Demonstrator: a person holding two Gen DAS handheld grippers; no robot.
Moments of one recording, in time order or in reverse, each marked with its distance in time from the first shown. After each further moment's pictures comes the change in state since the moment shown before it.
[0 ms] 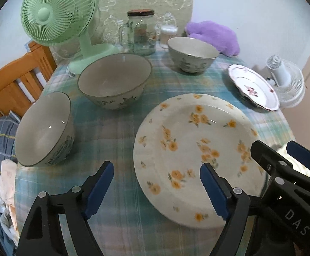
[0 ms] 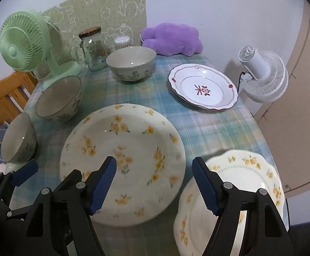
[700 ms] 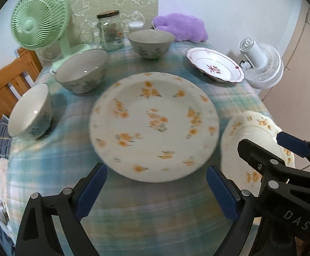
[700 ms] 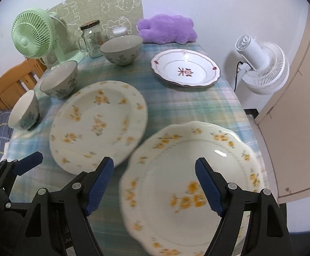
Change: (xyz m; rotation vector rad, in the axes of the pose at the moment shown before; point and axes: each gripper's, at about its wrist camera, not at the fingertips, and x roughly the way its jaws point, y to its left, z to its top) left arm -0.045 -0.059 -0.049 0.083 0.009 -0.066; right arm -0.032 -0.071 -0.044 -0.045 0.035 0.082
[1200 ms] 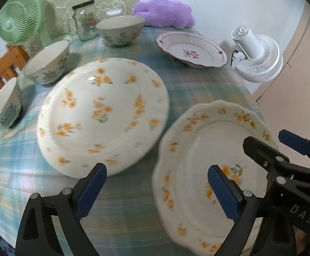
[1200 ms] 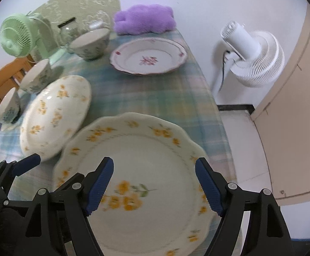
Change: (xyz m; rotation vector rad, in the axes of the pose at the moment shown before) left arm 0.032 -0.086 0.000 -0.037 0.065 -0.005; right arm 0.020 -0.096 0.001 -0.029 0.041 0.008
